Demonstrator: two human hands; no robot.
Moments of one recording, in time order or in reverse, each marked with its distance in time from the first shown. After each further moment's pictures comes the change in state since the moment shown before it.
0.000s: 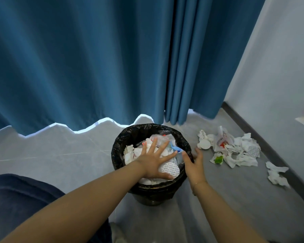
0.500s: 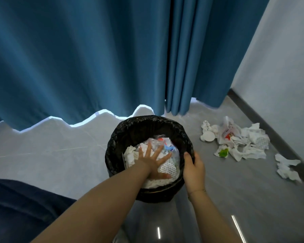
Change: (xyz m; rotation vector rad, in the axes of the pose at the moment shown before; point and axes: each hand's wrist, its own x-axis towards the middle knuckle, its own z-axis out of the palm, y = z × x) left_hand 0.042 -0.005 0.049 -0.045 -0.334 -0.187; right_hand 0.001 0.012 0.012 0.069 0.117 -0.014
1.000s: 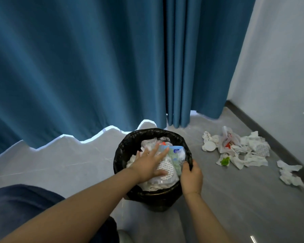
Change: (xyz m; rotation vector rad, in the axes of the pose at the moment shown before) left_hand -0.079 -0.006 -0.053 -0.157 0.343 0.055; right_hand -0.017 -0.010 -0.002 -0.126 0.074 -0.005
